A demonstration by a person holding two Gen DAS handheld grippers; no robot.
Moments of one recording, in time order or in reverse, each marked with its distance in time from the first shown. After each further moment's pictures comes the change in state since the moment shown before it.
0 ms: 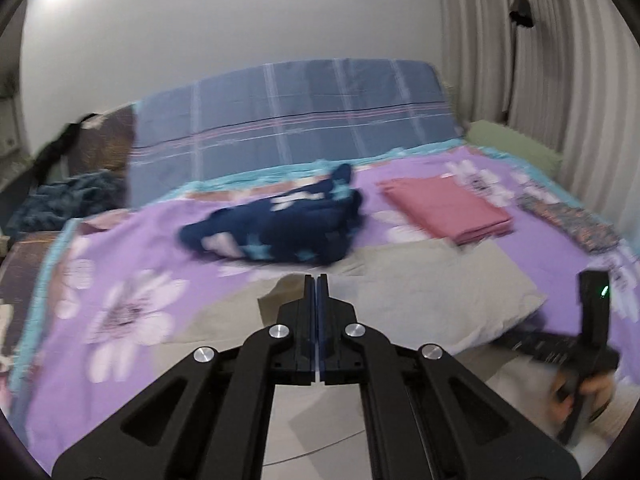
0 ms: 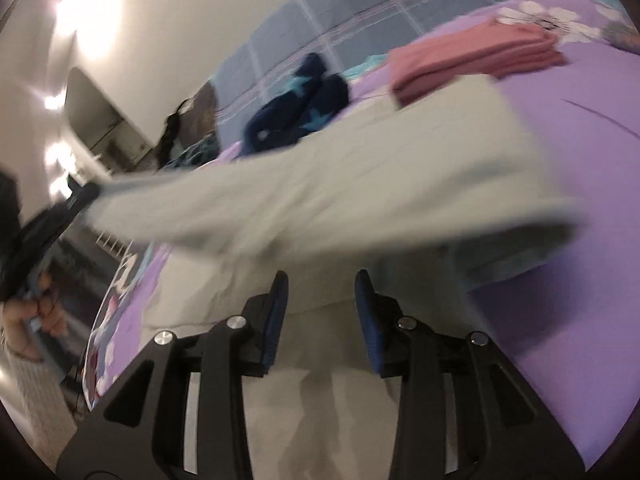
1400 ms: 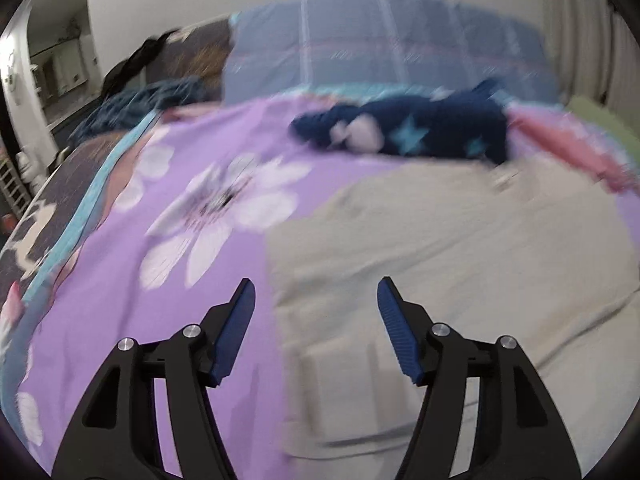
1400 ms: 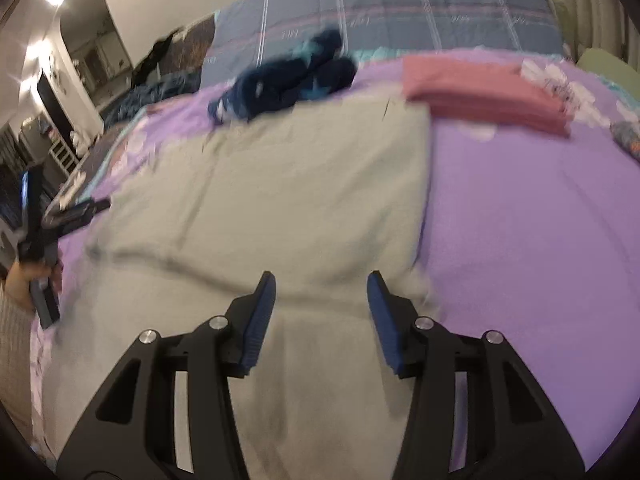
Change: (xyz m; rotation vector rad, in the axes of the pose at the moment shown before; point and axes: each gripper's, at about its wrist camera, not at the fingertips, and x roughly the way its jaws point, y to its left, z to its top) left arm 0.057 0.102 -0.093 -0.151 0.171 0.207; right arm -0.009 0.040 0.028 -0.303 0.015 -0.232
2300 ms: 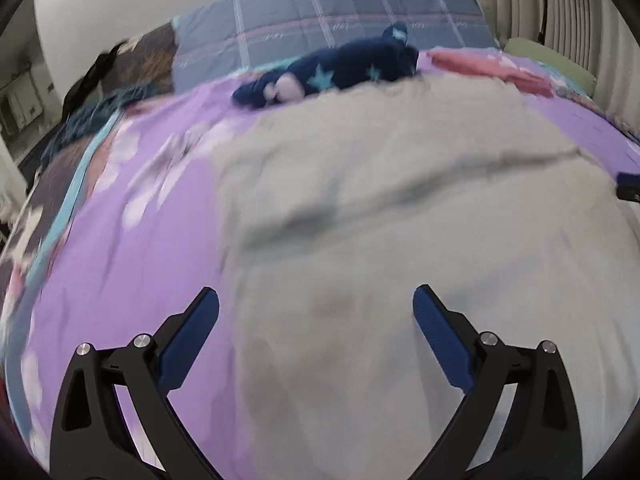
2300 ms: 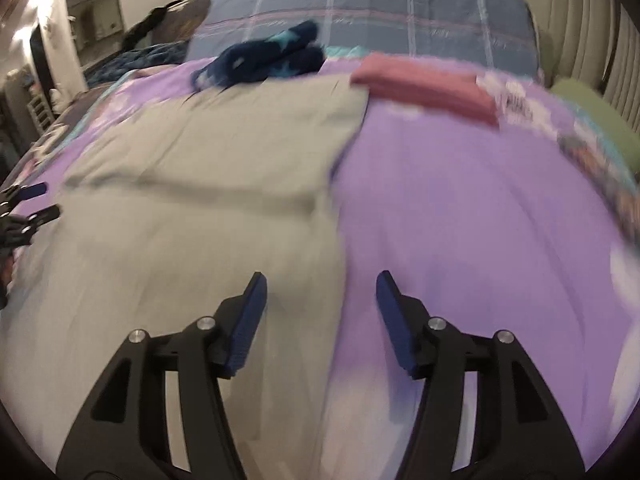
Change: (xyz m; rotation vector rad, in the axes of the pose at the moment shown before) left arm -0.078 -0.031 -0.109 0.159 0.108 -0.094; right arm -0.085 -0.033 -0.104 -0.113 0.084 -0.049
